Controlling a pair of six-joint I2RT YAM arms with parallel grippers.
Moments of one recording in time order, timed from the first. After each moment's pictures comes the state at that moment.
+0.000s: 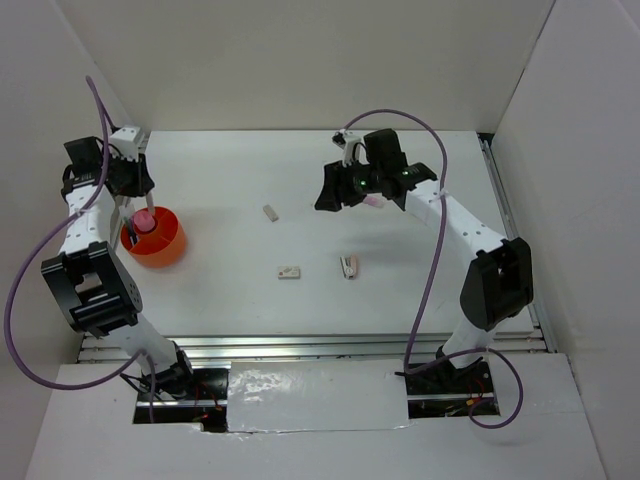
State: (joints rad) left arm 0.43 1.68 1.43 -0.44 0.48 0.39; right arm 0.44 1.68 1.48 -0.46 -0.57 0.14
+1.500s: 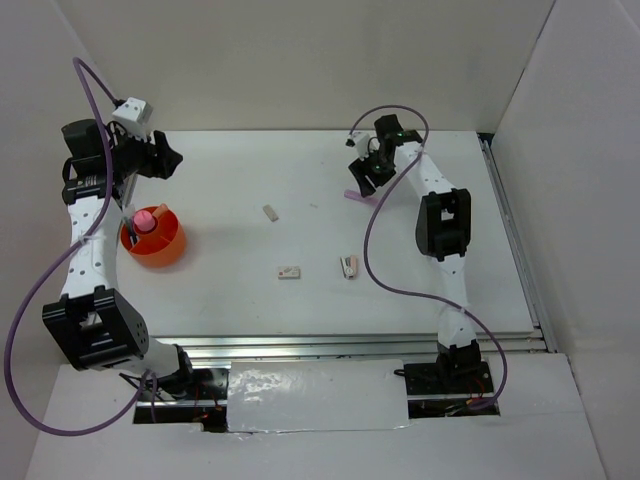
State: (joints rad) left arm 0.31 1.44 1.42 -0.35 0.65 0.22; right arm 0.21 2.47 2.29 -0.93 -0.28 -0.52
